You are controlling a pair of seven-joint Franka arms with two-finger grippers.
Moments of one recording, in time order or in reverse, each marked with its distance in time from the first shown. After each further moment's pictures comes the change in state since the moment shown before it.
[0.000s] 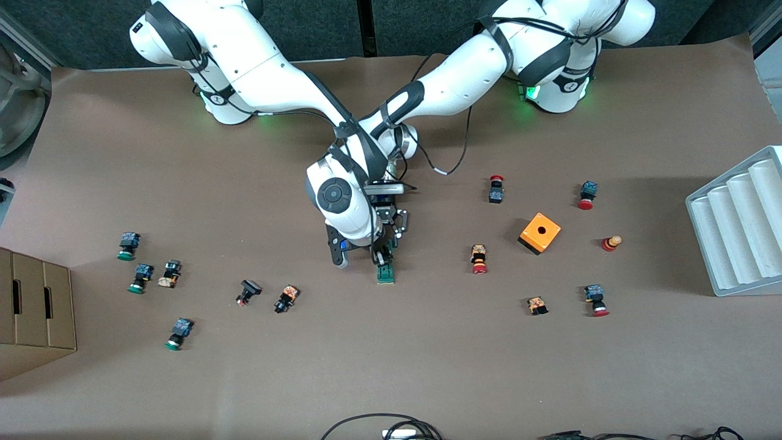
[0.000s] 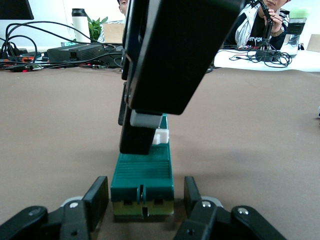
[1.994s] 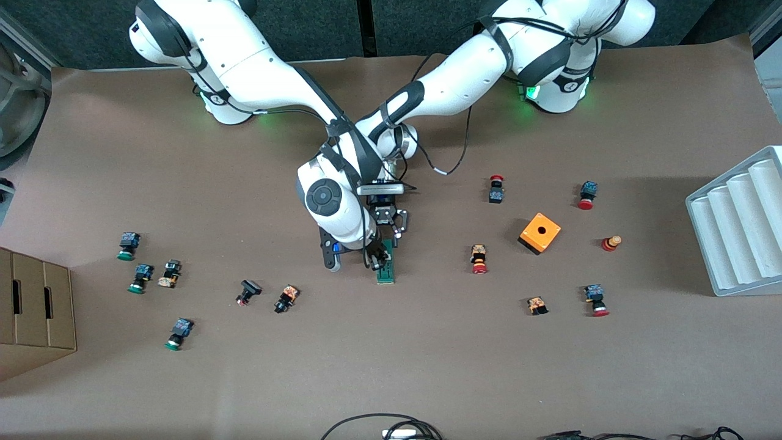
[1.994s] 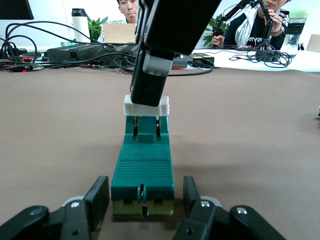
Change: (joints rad) left arm -0.001 0.000 0.000 0.001 0.000 0.000 0.000; right arm -0.031 -0.033 -0.001 0.019 0.000 -0.049 0.001
